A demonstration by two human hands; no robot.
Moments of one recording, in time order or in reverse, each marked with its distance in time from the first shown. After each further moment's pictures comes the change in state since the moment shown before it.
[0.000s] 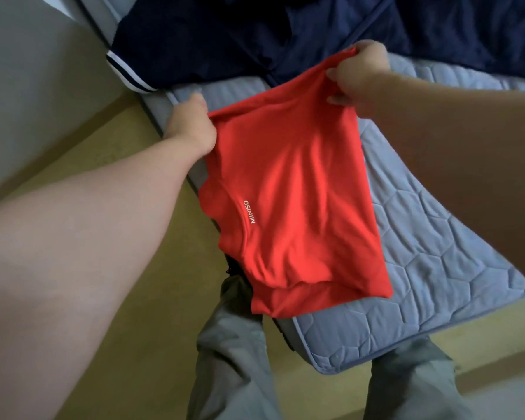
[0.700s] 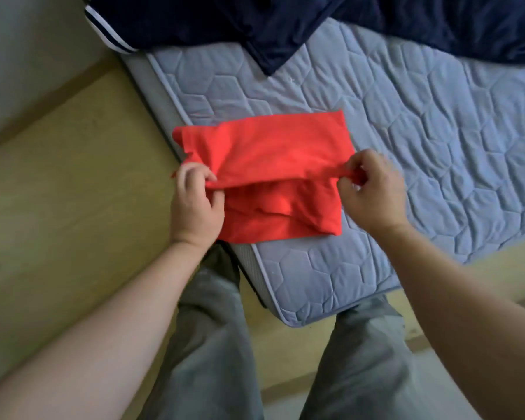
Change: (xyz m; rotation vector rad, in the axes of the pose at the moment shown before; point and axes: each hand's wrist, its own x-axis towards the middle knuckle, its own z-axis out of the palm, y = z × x) left_hand -0.220 -0.015 0.036 -0.429 0.280 0.286; right_hand -0.166 0.157 -0.097 -0.453 0.108 -0.672
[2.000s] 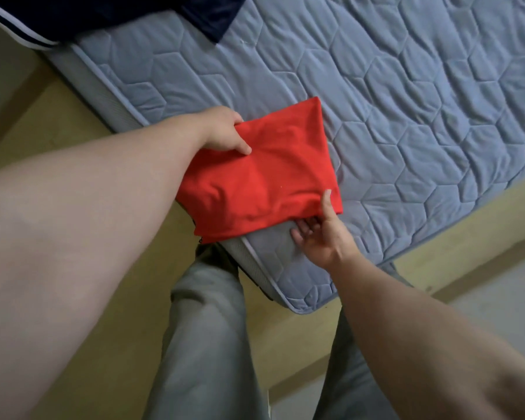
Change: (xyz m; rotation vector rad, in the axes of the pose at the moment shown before) left_hand 0.135 0.033 0.101 0.339 -1.100 -0.092; right_hand -0.102 0.034 0.100 1.410 0.005 1.478
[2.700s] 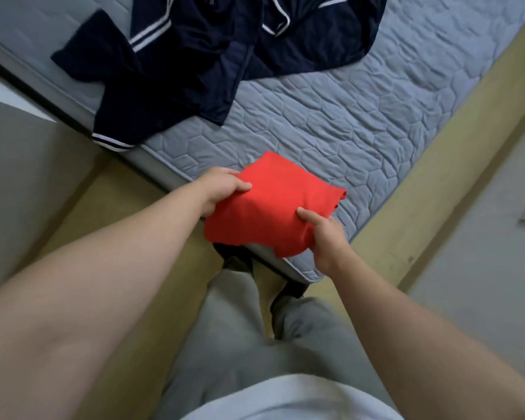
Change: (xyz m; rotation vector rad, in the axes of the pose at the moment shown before) left_hand -0.246 0.014 -0.044 -0.748 -0.117 -0.026; right_hand -0.246 0.063 0.064 -0.032 0.133 -0.419
